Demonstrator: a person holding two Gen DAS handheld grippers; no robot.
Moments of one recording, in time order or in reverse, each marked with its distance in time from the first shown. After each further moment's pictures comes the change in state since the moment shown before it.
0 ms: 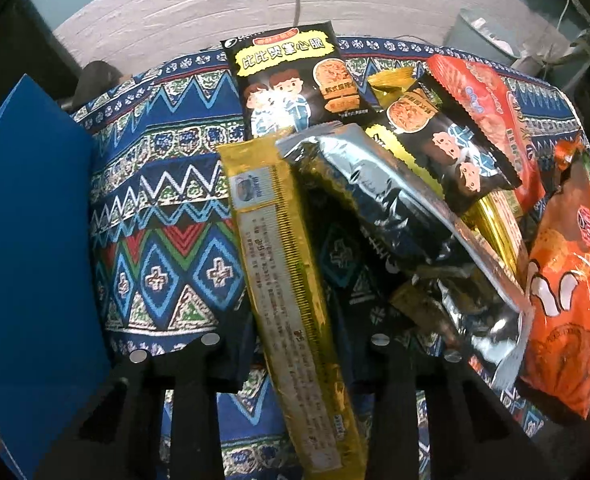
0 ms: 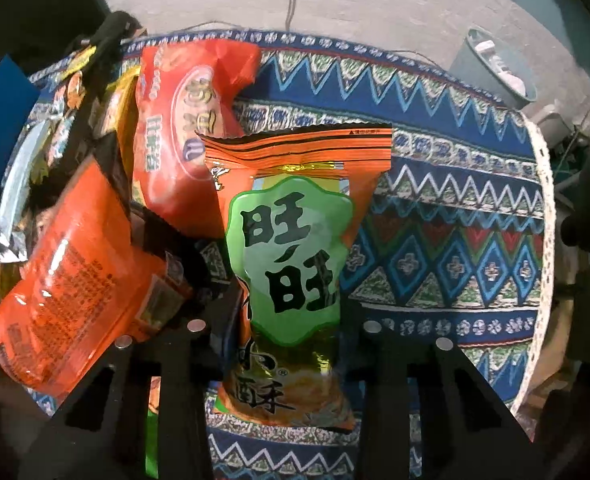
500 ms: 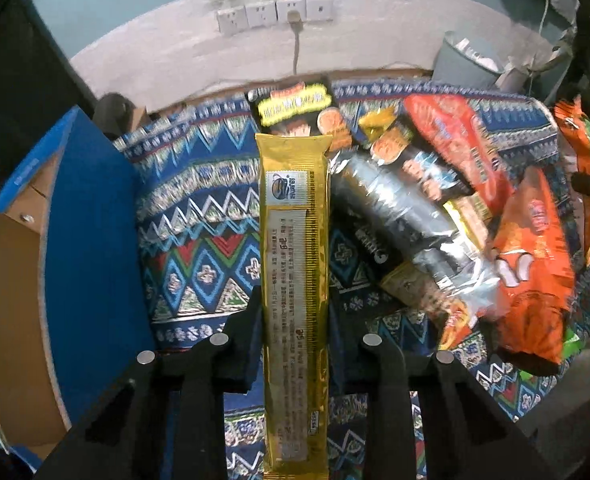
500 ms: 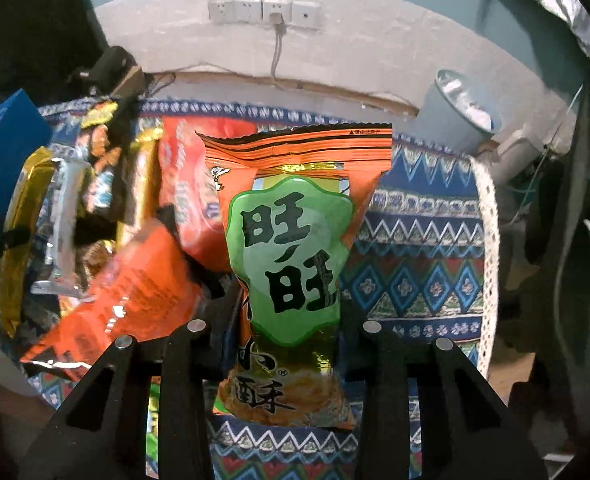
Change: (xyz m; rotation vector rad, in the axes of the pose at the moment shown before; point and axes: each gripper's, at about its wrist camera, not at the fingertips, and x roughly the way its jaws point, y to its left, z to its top) left arm -0.067 0.017 -0.017 0.038 -0.125 0.023; right arm -0.071 0.015 0.002 0.008 -0.134 -0.068
